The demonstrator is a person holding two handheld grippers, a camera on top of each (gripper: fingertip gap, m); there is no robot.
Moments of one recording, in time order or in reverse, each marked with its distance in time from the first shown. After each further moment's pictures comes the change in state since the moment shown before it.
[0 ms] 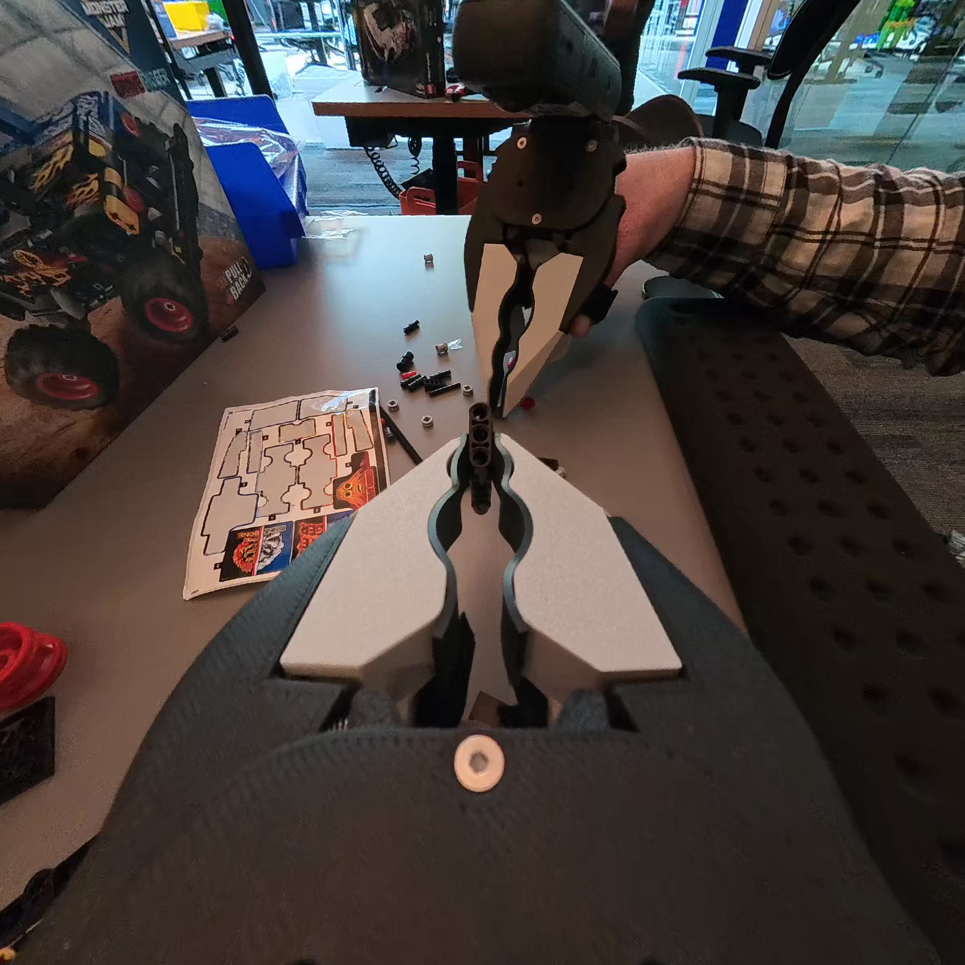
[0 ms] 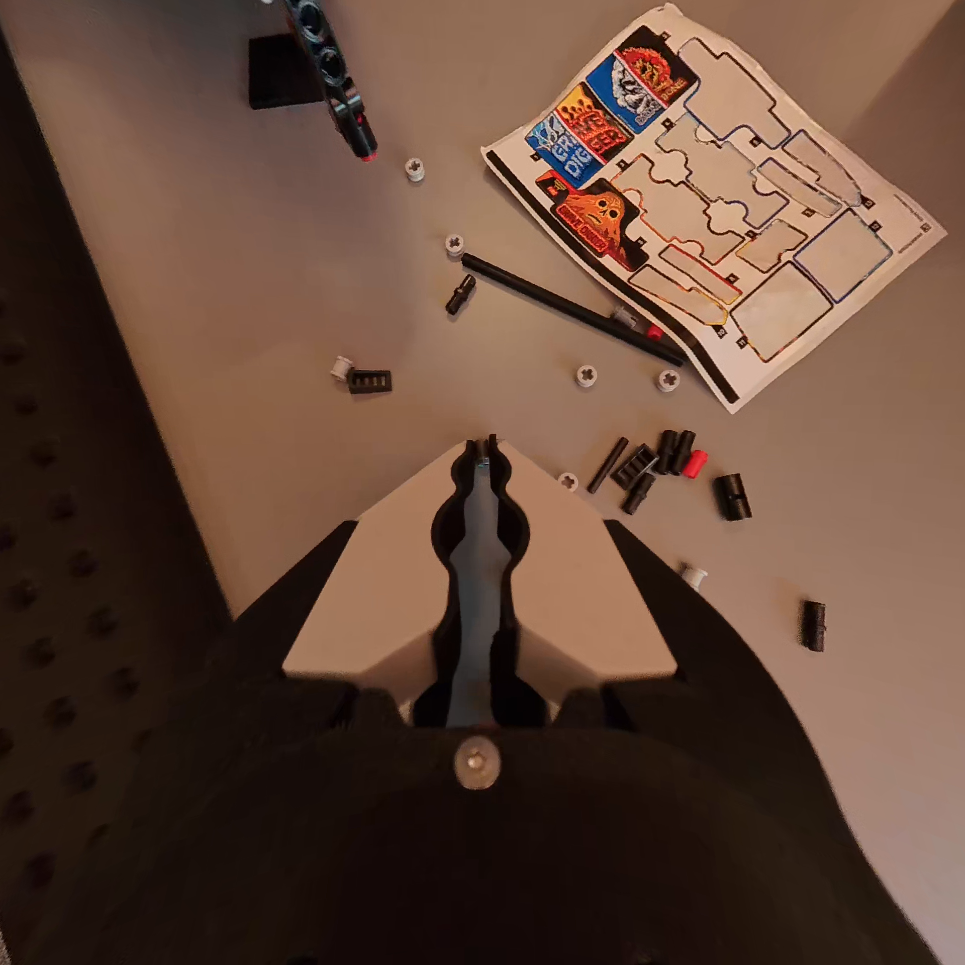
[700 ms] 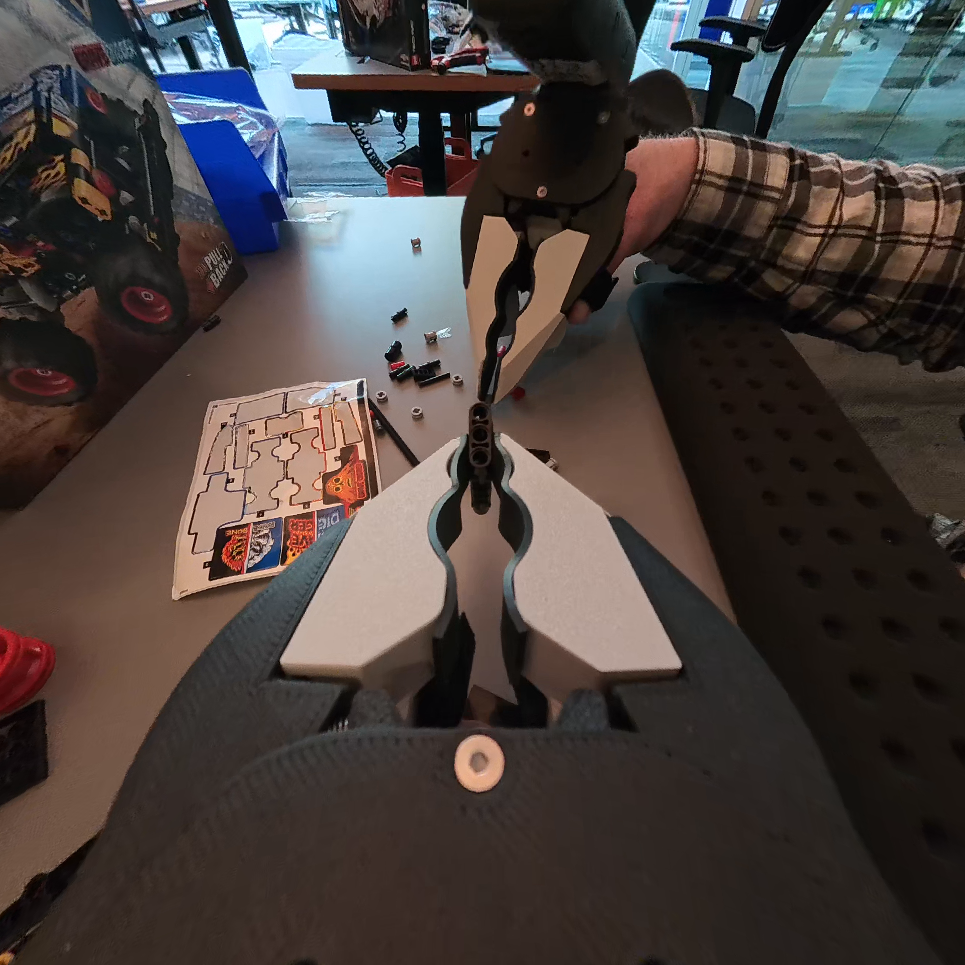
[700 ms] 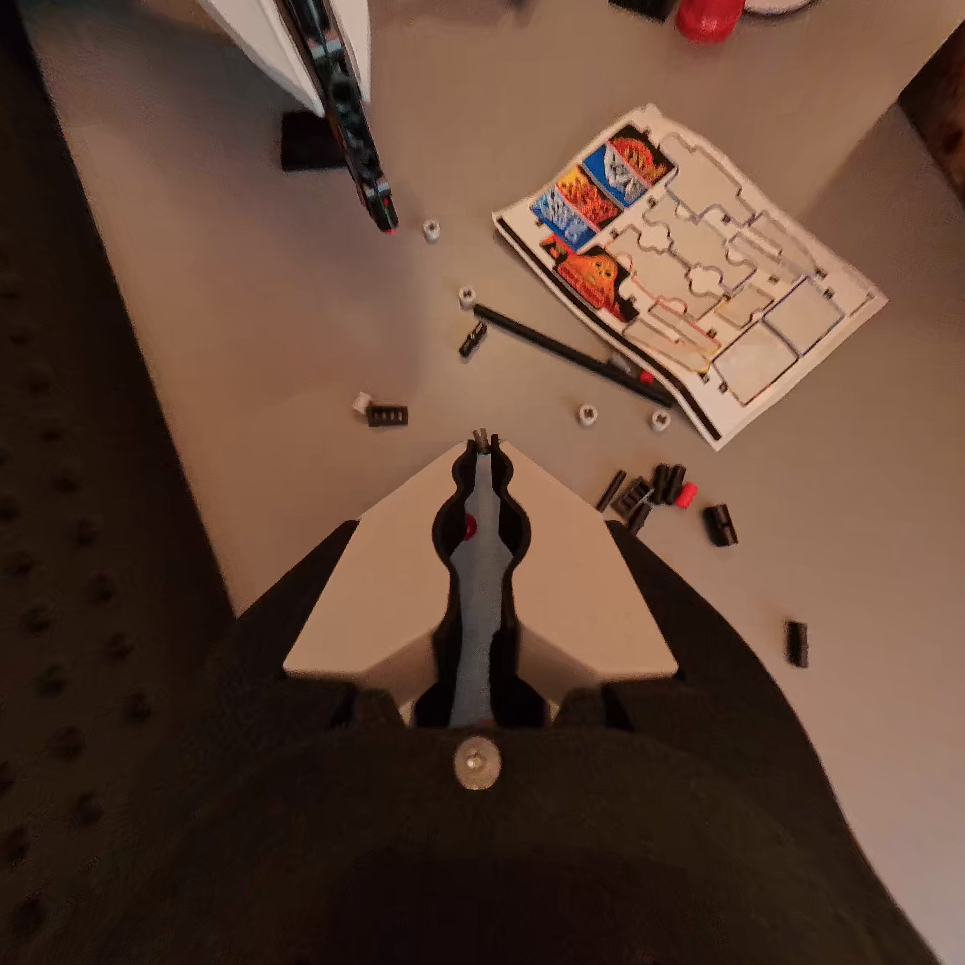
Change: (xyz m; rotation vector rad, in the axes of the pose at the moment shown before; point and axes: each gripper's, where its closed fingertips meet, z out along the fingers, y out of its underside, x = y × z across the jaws) left arm 0.004 0.002 0.001 -0.036 0.021 0.003; right arm -0.005 -0.016 -0.005 0.082 0.037 -0.035
